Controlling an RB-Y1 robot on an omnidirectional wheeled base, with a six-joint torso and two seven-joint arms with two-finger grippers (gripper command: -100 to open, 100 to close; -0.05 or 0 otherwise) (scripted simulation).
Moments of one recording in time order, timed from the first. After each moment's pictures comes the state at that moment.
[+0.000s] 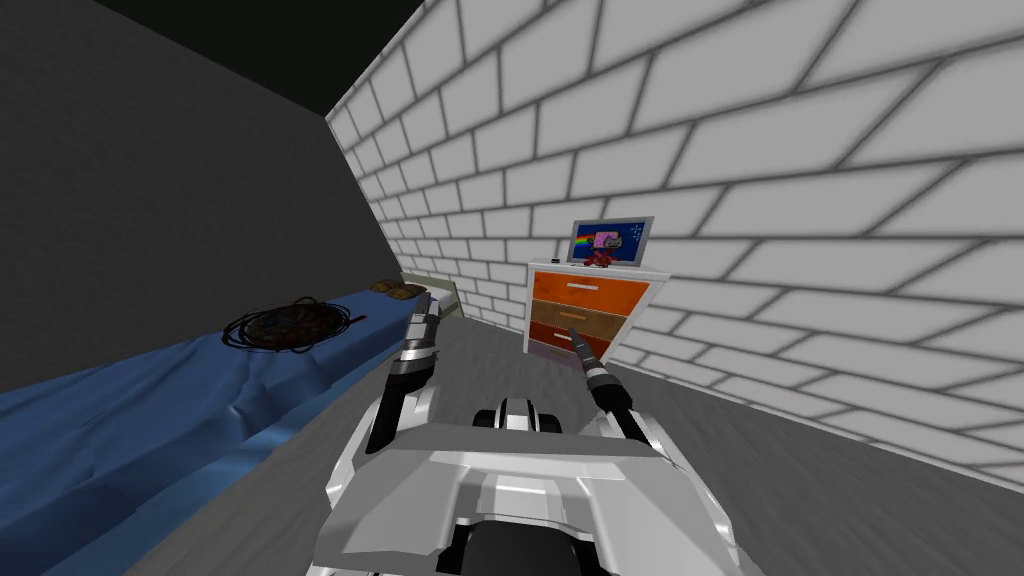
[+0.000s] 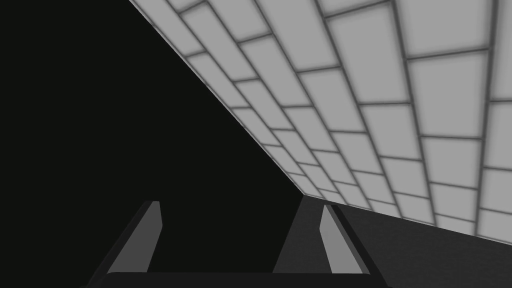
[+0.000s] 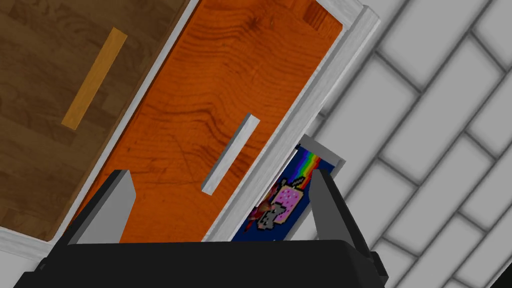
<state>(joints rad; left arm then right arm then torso) 0.46 -0.01 0.07 -2.26 -0.12 -0.47 -0.12 0.49 -0.20 0.11 -2.08 0.38 0.03 0.06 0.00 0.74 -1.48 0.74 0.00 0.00</state>
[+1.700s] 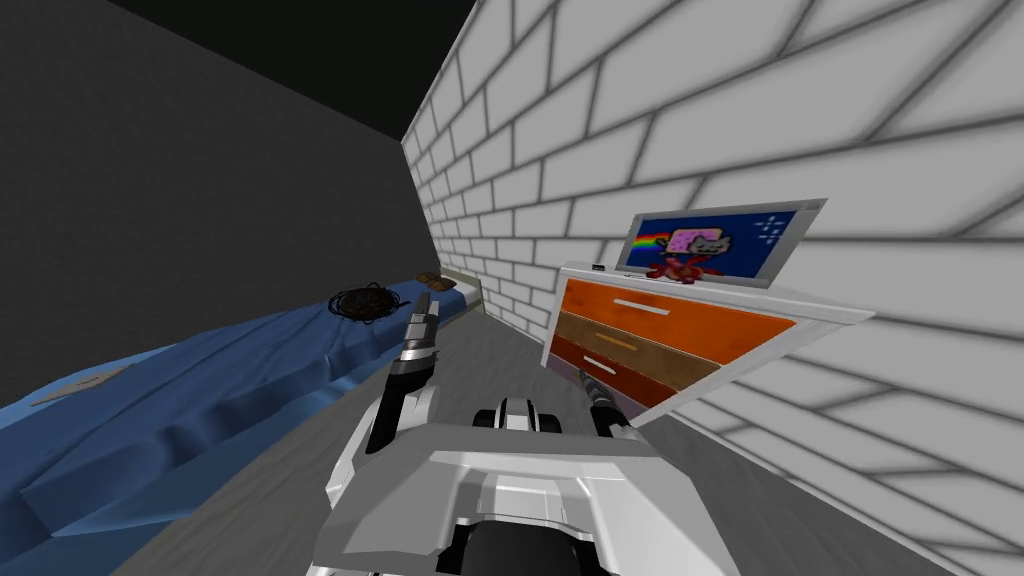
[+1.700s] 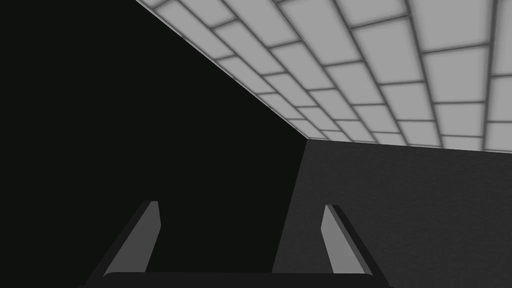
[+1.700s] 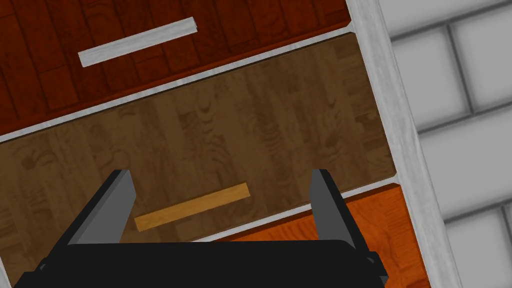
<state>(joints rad) 0.46 -0.01 0.07 -2.26 -0.12 -0.47 -0.12 0.47 -0.24 0.17 -1.75 0.82 0.46 0.02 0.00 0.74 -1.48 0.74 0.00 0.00</state>
